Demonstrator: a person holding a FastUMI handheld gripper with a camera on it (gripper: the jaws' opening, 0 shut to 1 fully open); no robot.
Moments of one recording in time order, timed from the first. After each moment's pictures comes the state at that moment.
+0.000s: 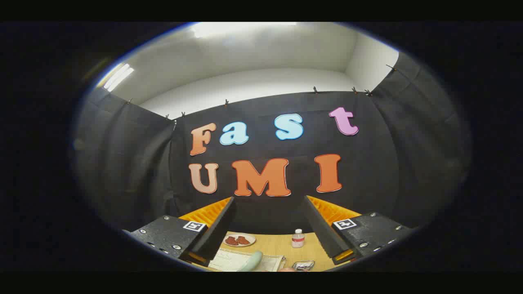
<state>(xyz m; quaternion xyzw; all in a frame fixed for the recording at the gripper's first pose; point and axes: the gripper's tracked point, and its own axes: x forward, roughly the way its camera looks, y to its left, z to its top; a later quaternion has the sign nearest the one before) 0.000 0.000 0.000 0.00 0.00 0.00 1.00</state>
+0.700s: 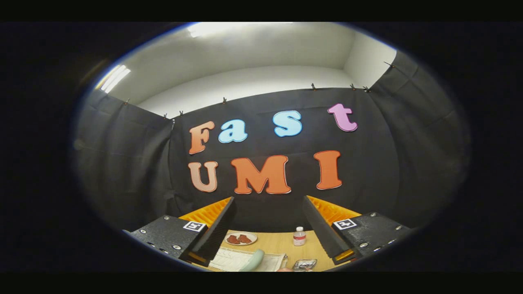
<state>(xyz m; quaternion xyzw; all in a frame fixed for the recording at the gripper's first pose) 0.003 -0.007 -0.008 0.00 0.02 -0.01 1.00</state>
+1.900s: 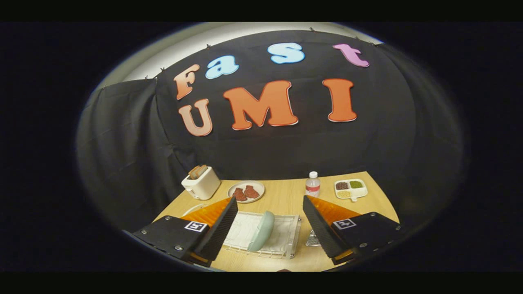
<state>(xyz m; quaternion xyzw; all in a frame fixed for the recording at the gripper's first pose) 0.031 0.025 -0.186 0.05 0.34 0.02 0.94</state>
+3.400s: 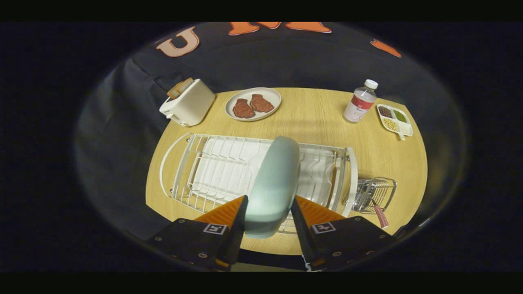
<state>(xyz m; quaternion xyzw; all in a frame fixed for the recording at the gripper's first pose) -0.015 0.097 -0.377 0.01 0.67 0.04 0.74</state>
